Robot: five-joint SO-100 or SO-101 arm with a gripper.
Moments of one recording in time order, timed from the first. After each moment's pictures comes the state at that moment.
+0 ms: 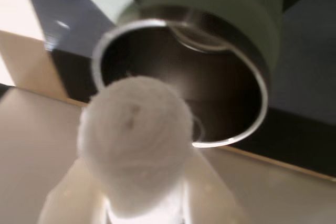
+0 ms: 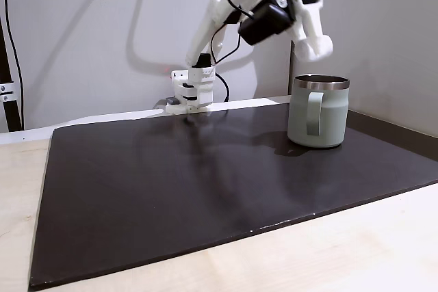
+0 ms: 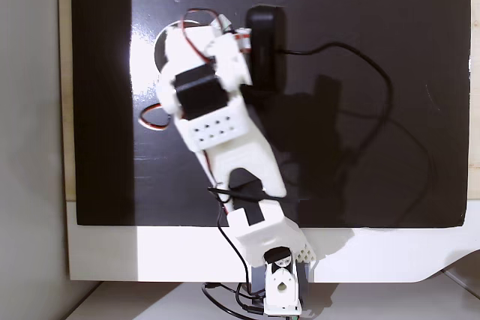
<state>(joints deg) -21.8 56.8 18.5 102.5 16.4</state>
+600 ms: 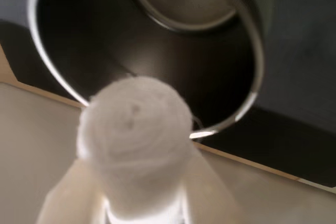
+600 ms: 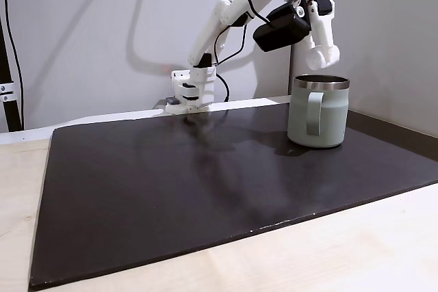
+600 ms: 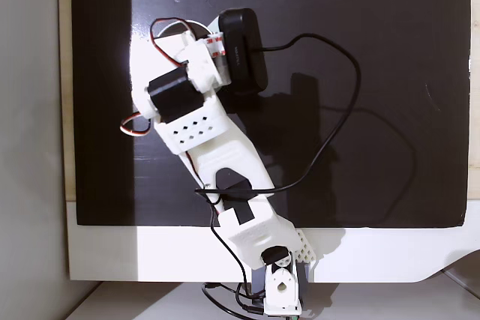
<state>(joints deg) -25.2 55.0 18.5 102.5 14.3</state>
